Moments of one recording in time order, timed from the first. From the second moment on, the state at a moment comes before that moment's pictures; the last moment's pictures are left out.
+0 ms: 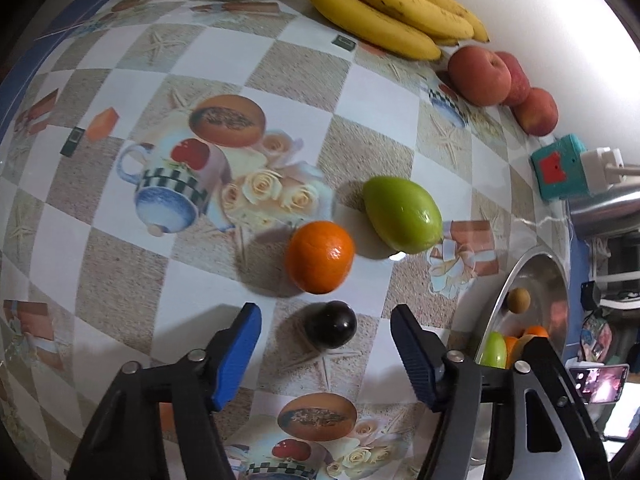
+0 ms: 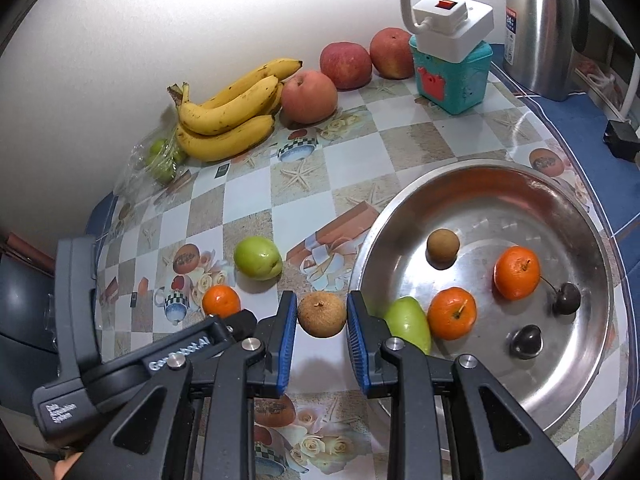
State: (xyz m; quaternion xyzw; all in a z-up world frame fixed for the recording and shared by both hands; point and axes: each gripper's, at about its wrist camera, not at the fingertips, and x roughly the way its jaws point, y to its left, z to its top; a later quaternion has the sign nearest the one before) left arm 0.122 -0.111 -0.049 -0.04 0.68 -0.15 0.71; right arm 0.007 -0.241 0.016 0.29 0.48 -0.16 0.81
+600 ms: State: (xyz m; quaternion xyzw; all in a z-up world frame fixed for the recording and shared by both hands) left arm 0.119 -0.119 -0.049 -0.03 0.68 -0.15 0.72; right arm 0.001 -0.248 0.024 0.30 0.47 -0.16 0.82
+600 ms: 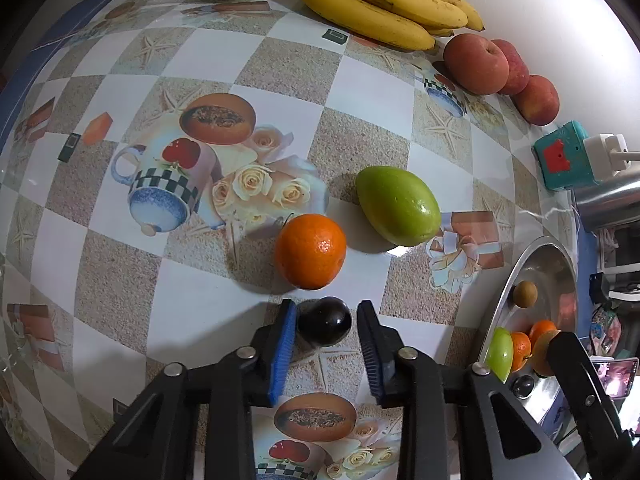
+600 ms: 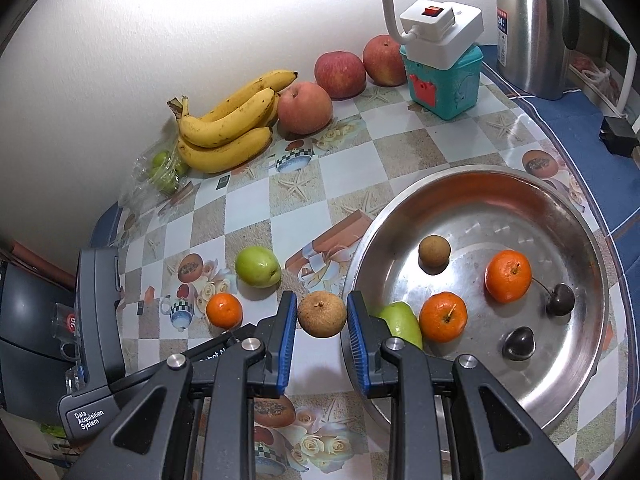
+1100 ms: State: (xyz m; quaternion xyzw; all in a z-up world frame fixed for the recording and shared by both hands) left arm 0.118 -0.116 -0.036 -0.03 0.67 -0.16 0.72; right arm -0.001 -0.251 0.024 0.31 0.47 -0.16 0.81
